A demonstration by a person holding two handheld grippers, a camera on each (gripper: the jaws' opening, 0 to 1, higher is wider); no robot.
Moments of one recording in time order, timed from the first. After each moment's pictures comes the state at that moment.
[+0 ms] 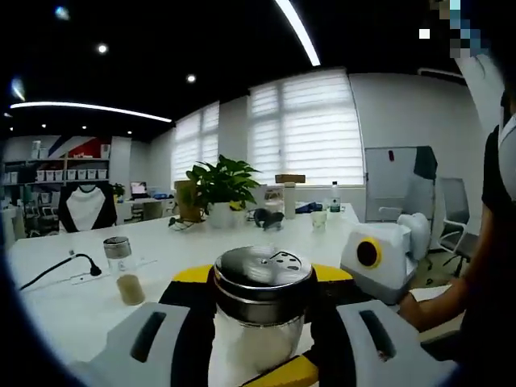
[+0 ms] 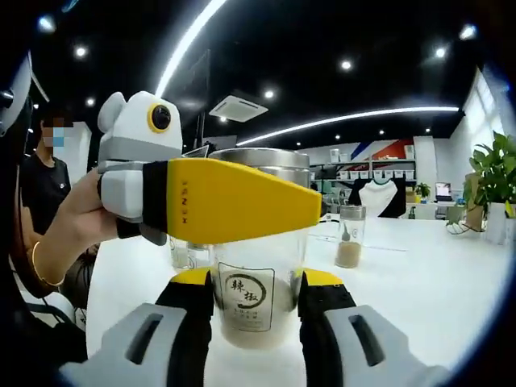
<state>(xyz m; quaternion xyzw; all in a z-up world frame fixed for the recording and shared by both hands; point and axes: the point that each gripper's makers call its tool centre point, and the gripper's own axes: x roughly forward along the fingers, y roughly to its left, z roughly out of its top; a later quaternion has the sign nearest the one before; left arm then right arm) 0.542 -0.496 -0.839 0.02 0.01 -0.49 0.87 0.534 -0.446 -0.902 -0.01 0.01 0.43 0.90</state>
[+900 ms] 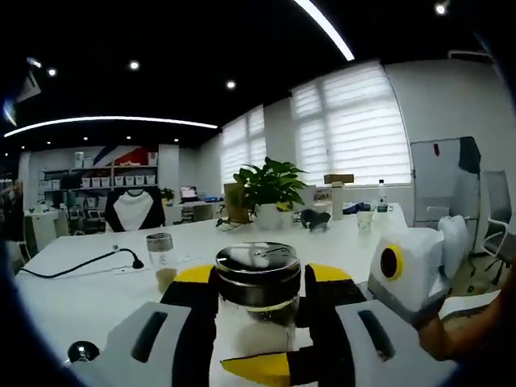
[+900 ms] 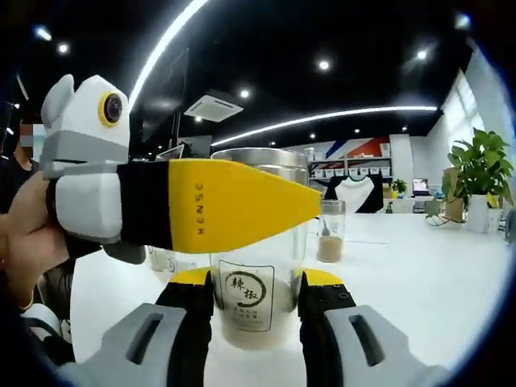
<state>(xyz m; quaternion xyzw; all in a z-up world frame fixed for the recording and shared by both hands) 0.542 -0.484 -0.842 0.02 -0.02 -0.34 0.94 0.547 -0.449 -0.906 0.00 0.00 0.35 0.94</state>
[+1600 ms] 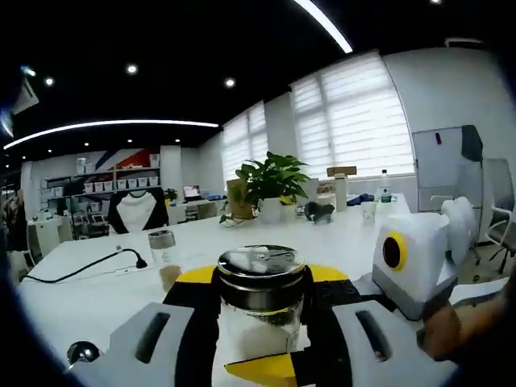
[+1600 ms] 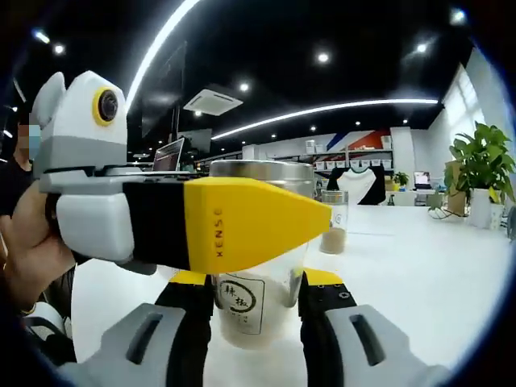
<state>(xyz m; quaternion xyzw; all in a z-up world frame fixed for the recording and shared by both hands) 0.550 -0.484 -0.858 0.04 0.00 -0.37 0.93 0.549 -0.450 -0.917 0.00 0.03 0.37 0.93</state>
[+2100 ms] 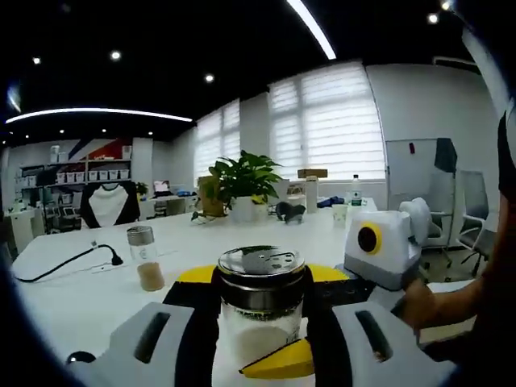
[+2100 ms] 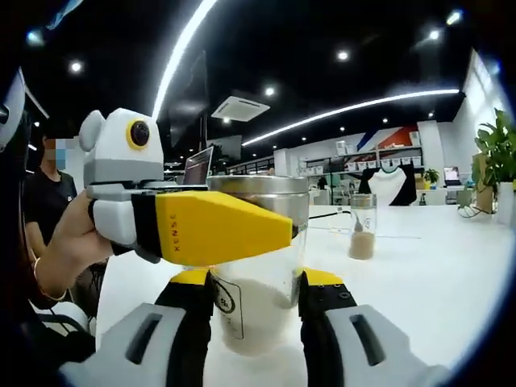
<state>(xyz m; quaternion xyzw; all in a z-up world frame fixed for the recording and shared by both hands) 0.540 -0.476 -0.857 0.01 0.01 -0.44 0.90 0.533 -0.438 -0.909 0.02 0.03 0.46 0.89</state>
